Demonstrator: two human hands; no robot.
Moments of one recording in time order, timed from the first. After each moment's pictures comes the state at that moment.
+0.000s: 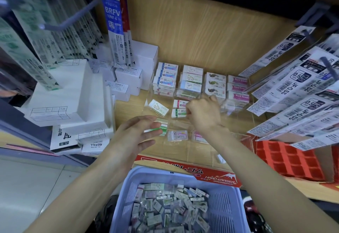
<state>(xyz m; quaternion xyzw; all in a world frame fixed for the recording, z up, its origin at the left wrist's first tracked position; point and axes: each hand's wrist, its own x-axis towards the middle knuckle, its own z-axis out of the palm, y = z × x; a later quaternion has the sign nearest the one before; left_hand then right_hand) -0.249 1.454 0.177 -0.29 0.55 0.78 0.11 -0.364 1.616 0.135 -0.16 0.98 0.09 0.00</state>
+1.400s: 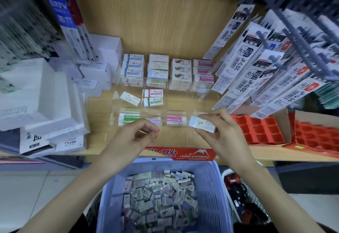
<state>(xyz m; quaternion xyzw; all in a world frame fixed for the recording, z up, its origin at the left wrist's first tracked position) -0.236 1.493 0.158 0.00 0.80 0.58 0.13 -0.250 1.739 0.148 -0.14 0.94 -0.29 -0.10</state>
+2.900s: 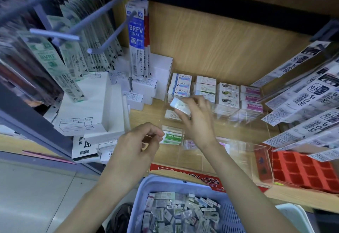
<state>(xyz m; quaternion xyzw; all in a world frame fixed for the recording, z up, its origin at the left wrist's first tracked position) -0.231 1.420 0.183 -0.05 0.85 0.53 -0.03 -0.351 1.573 0.118 -0.16 0.93 -0.29 -0.14</state>
